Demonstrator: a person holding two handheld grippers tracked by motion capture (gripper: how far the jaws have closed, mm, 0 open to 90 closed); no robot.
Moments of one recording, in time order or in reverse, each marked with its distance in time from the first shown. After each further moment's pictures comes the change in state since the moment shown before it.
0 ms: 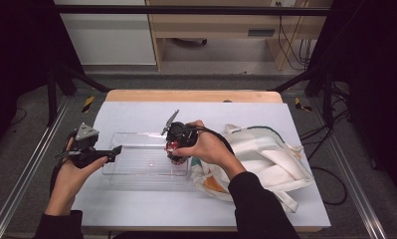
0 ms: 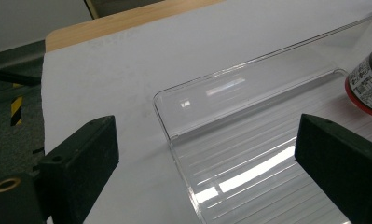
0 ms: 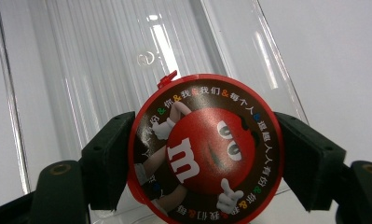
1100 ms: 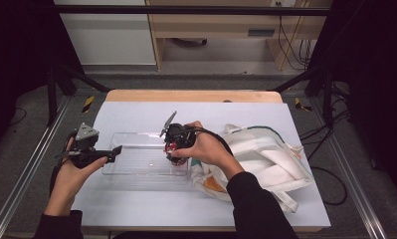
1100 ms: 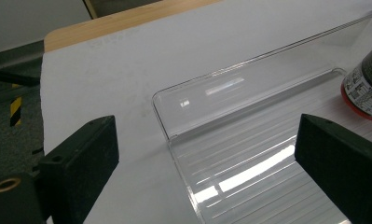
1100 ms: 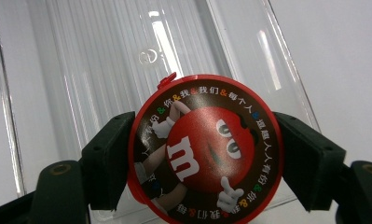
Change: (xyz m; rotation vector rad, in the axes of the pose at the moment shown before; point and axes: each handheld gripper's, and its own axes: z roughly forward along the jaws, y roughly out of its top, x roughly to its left) left arm -0.001 0.000 -0.001 -0.002 -0.004 0.000; right arm 0.002 0.002 0.006 0.017 0.005 -0.013
